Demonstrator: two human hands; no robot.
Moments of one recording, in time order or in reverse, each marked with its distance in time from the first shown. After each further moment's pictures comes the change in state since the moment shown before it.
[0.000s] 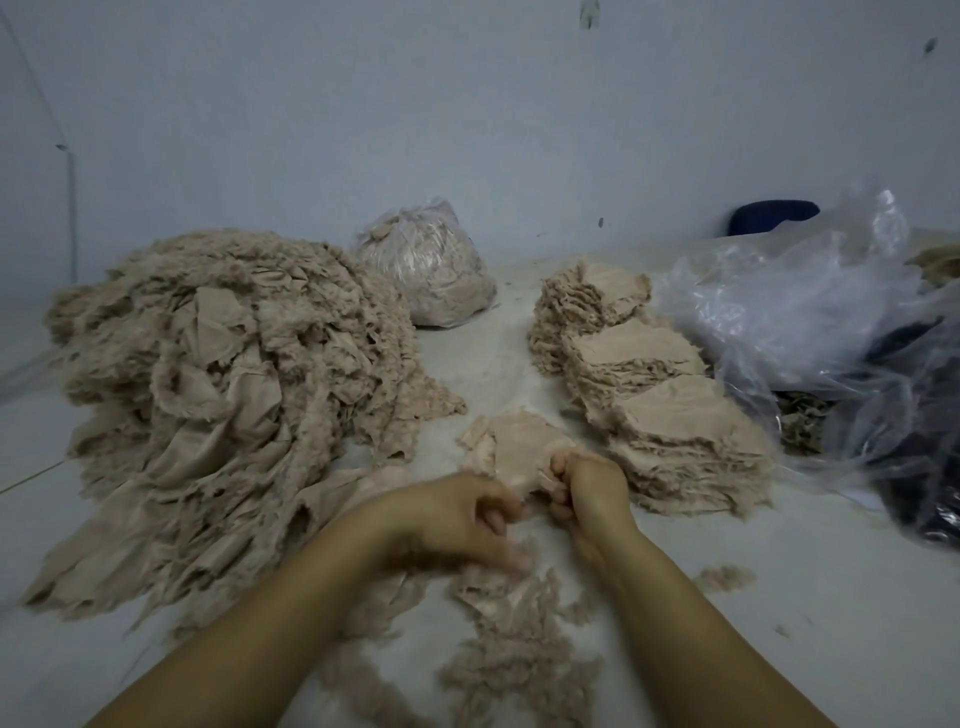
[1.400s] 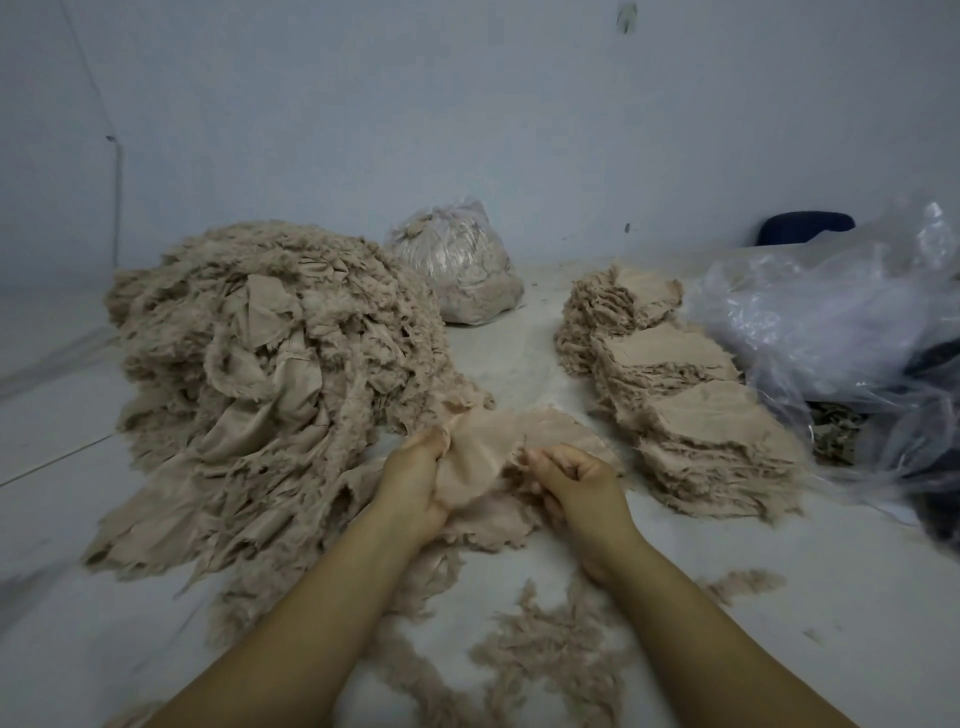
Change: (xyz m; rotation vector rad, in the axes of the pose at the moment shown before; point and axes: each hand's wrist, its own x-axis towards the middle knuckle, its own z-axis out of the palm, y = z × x) left_hand -0.008 -0.013 -0.007 -1.334 0.685 0.052; right_hand -0.018 0.017 0.011 -0.116 -0.331 -0.326
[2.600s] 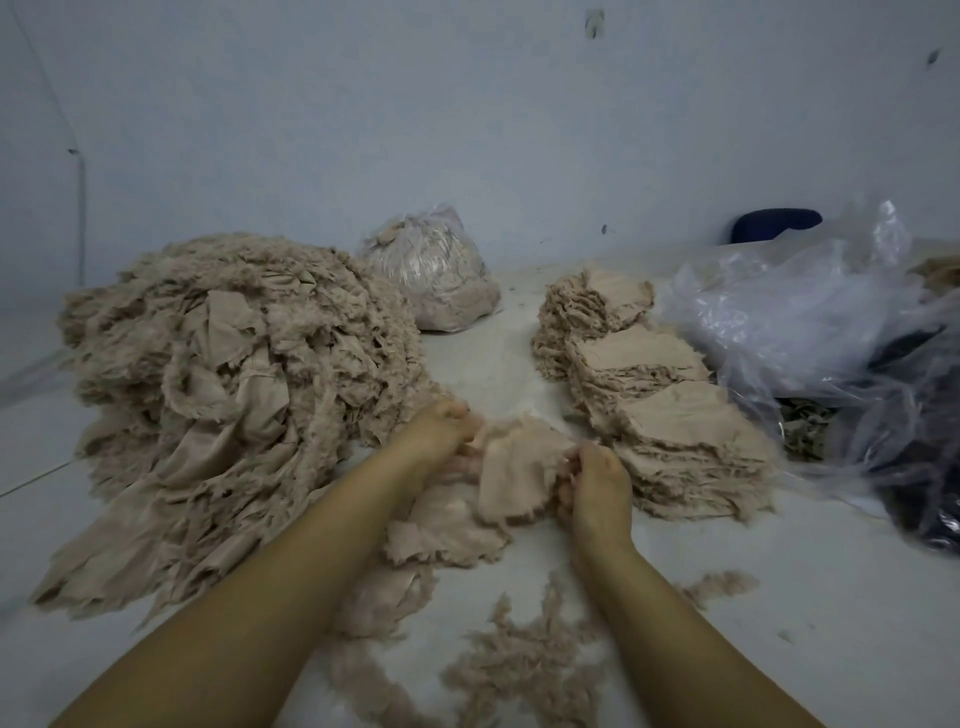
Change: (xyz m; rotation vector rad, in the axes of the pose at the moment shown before) left_hand 0.043 0.008 0.033 0.748 -0.180 0.057; right_hand 0.015 0.002 -0.016 0.006 0.456 0.090
